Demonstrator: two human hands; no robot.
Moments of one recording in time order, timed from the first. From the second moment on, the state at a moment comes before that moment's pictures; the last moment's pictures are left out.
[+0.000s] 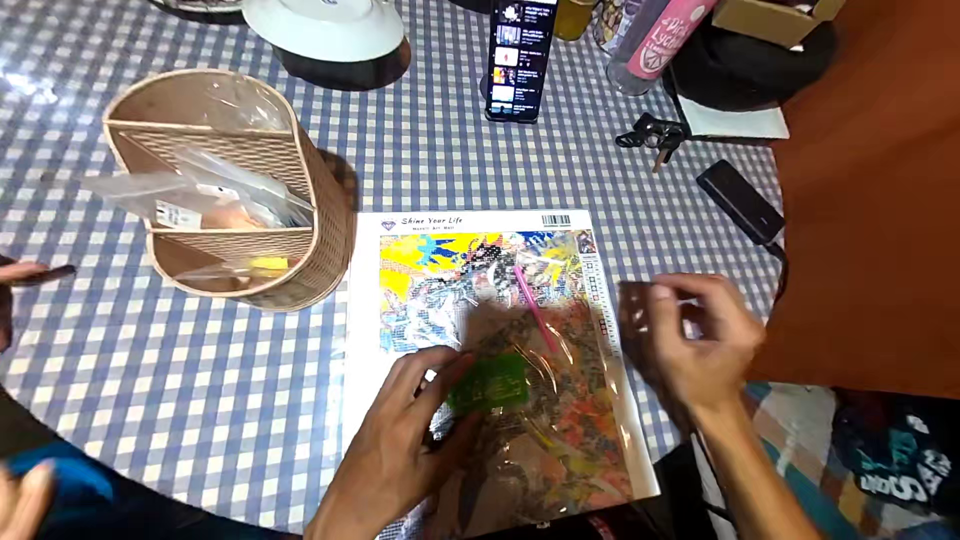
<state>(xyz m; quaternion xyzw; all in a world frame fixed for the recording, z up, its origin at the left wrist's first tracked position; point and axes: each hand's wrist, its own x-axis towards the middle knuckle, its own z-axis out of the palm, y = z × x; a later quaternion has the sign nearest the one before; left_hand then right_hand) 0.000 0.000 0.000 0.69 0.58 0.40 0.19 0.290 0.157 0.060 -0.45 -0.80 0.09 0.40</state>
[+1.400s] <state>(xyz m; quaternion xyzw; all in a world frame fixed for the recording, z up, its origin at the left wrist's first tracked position) 0.002 0.001 0.005 0.68 0.59 0.40 0.20 0.218 0.141 0.029 -0.28 -0.55 0.67 0.40</state>
